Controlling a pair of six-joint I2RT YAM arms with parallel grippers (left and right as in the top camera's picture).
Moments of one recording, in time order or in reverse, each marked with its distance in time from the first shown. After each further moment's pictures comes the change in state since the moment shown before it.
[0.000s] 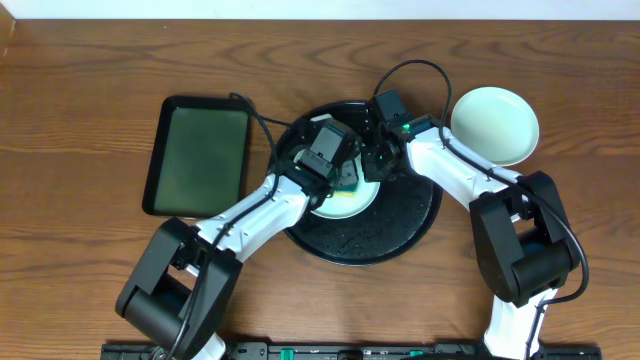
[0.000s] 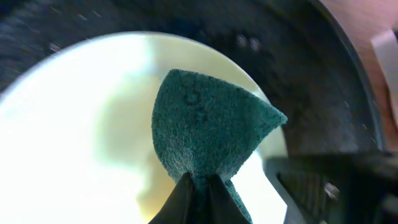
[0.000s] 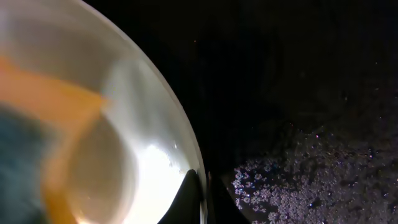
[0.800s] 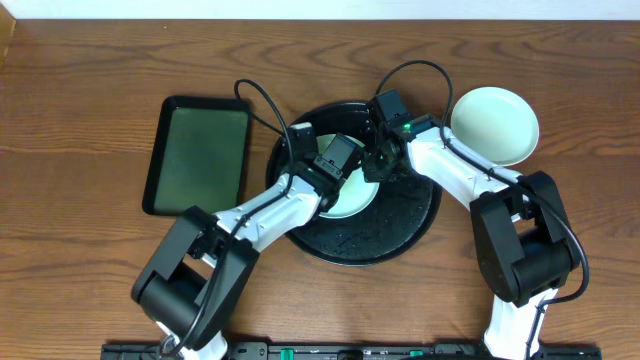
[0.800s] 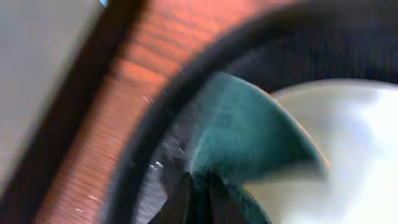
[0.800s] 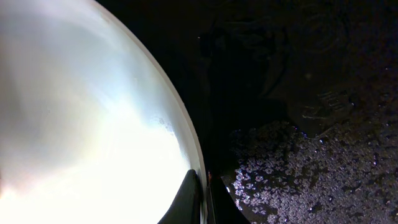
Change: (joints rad) left arm -0.027 0.050 0.014 -0.194 -0.574 0.006; right arm -0.001 0.000 0.000 -0.014 -0.020 0.006
